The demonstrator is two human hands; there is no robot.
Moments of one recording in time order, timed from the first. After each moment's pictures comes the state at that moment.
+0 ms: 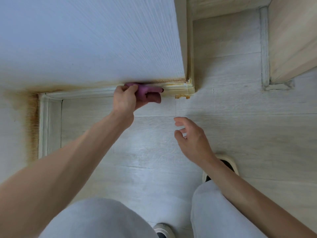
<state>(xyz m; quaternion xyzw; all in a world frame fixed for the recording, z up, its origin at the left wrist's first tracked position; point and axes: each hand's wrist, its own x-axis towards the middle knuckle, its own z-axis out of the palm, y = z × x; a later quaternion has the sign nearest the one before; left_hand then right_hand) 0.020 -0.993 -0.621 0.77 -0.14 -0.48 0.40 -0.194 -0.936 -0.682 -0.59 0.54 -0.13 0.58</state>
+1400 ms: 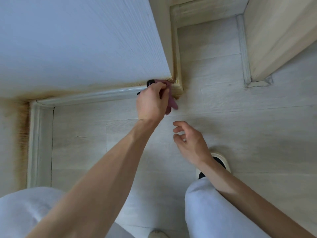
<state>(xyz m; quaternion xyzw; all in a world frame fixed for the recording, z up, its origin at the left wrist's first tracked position) -0.061 -0.995 -0.647 0.81 -0.55 -0.16 0.16 -0.216 -0.924 -0.683 -0.56 0.57 -0.12 0.58</state>
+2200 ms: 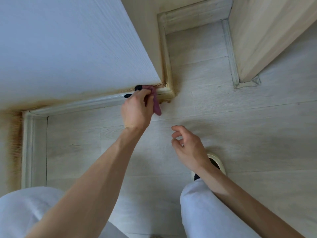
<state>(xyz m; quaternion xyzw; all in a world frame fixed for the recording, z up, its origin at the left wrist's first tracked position) -0.042 -0.988 -0.654 0.80 -0.57 -0.11 0.16 -0.232 -0.919 -0.685 -0.57 0.58 -0.13 0.57</state>
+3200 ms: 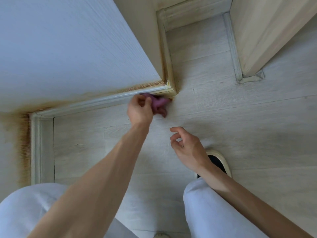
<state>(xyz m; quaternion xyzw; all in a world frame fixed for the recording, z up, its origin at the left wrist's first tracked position) -0.049 -0.997 -0.686 0.86 -0.23 -0.29 0.36 -0.229 -0.913 -0.686 -0.56 0.55 -0.12 0.61</state>
